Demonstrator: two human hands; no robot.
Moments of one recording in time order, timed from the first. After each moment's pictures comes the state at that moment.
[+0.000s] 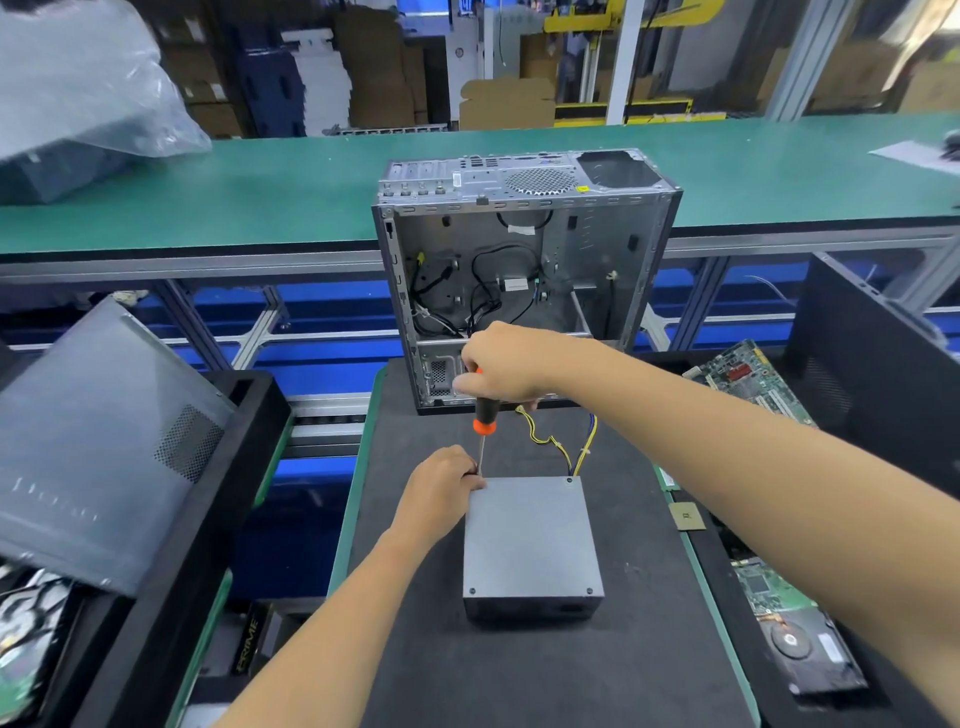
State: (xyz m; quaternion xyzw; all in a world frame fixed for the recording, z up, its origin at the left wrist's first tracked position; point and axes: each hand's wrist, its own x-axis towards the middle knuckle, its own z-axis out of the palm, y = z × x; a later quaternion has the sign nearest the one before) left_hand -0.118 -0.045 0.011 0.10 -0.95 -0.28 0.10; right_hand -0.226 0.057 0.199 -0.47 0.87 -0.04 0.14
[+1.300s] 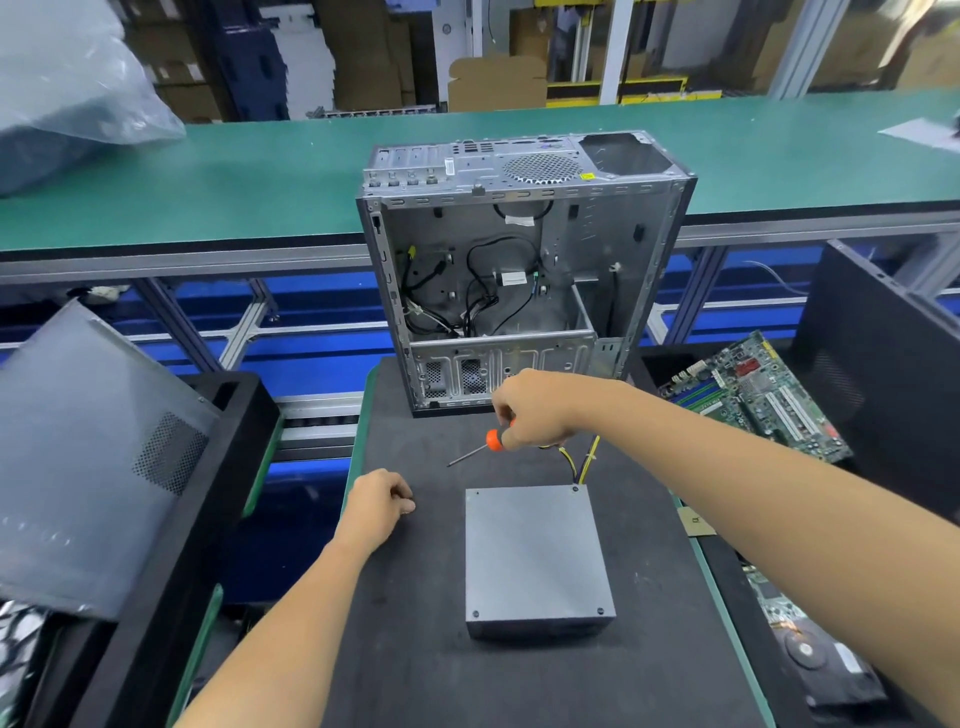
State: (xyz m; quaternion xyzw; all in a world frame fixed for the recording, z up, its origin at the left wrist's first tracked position) left_hand -0.112 -0.126 -0.031 0.28 -0.90 -0.32 -0.01; right_hand -0.248 0.073 0.151 -0.42 0.87 0.00 0.26
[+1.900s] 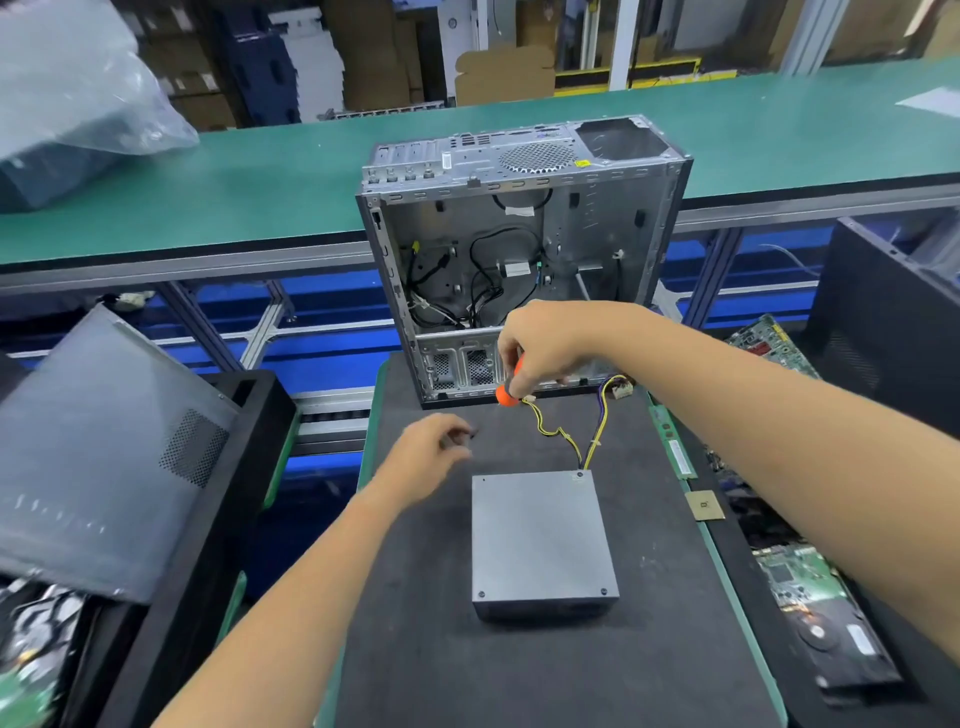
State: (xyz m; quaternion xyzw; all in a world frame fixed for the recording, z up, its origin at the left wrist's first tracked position) left_hand -0.137 -0.086 0.037 0.11 -0.92 -0.36 0.06; right_hand -0.260 0.078 0.209 -0.46 0.86 -0.02 0.21
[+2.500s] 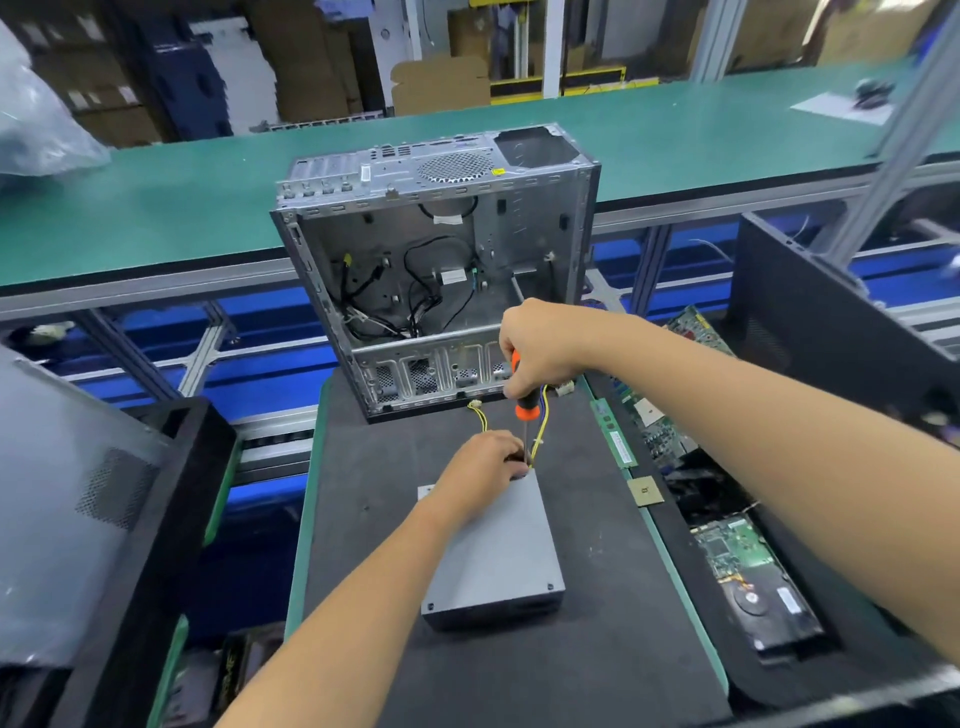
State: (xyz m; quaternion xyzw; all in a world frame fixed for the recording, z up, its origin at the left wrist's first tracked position) left_hand -0.188 0.030 0.032 -0.04 -0.94 -0.35 -0.03; right_hand -0.272 0.140 0.204 -0.43 0.89 -0.02 0.12
